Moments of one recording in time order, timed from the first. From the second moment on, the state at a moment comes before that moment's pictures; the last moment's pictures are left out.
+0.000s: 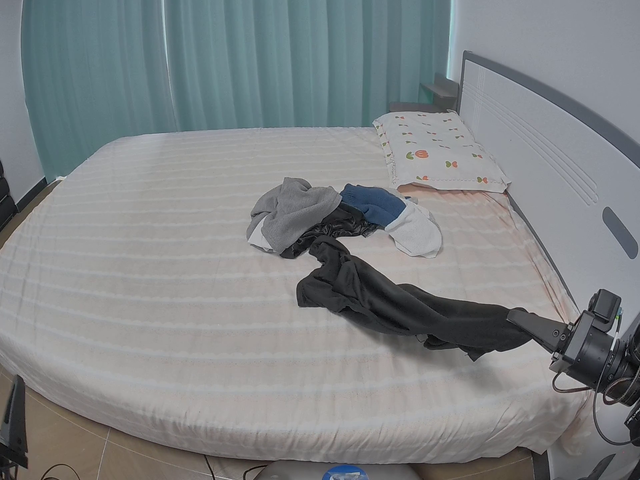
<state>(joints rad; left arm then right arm) -0.01 0.14 -0.26 -0.09 -0.06 0.00 0.40 1.35 -0.04 -1.28 0.28 0.88</state>
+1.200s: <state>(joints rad) -0.59 1.84 -0.55 -0.79 0.17 -0.12 0.40 1.33 -0.19 -1.23 0.27 0.88</state>
